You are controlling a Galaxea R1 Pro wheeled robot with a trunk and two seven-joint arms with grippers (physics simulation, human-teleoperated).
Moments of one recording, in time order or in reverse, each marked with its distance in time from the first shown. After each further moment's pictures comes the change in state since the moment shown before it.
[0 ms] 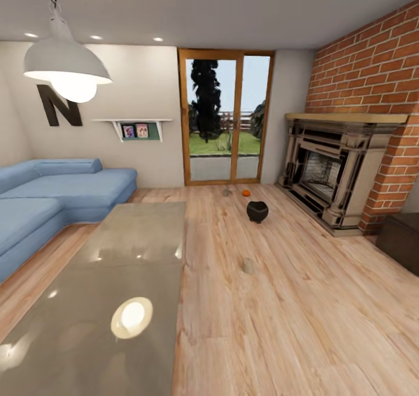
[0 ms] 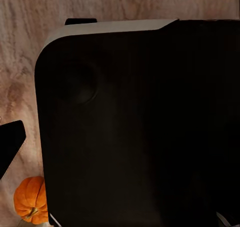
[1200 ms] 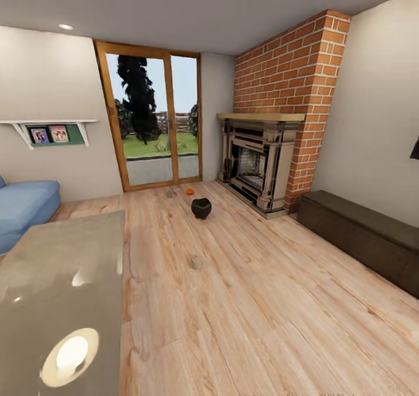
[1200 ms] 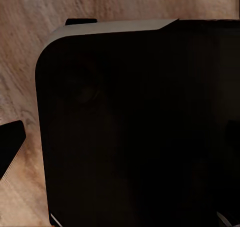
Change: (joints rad) left arm 0.000 0.001 -0.002 0.000 -0.001 0.000 0.000; right arm 0.000 -0.001 0.000 0.000 0.001 0.000 0.000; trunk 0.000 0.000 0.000
